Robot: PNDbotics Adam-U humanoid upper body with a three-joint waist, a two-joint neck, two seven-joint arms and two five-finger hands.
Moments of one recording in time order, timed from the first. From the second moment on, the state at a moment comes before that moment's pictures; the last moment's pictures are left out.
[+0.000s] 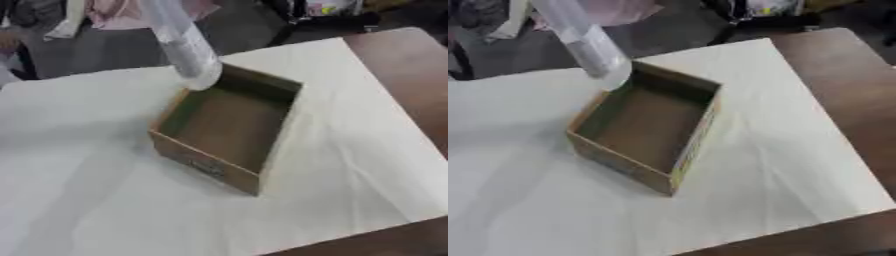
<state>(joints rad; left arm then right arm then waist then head) -1.33 0.69 -0.27 -1.30 0.00 -0.36 -0.76 -0.40 -0.50 -0.35 -1.80 -0.38 -0.11 0.24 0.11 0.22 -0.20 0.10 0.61</state>
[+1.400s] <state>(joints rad) -1.24 0.61 -0.41 -1.28 -0.20 -0.43 -0.69 -0.41 -0.48 -0.35 -1.82 -0.39 -0.10 0.24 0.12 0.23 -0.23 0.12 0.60</state>
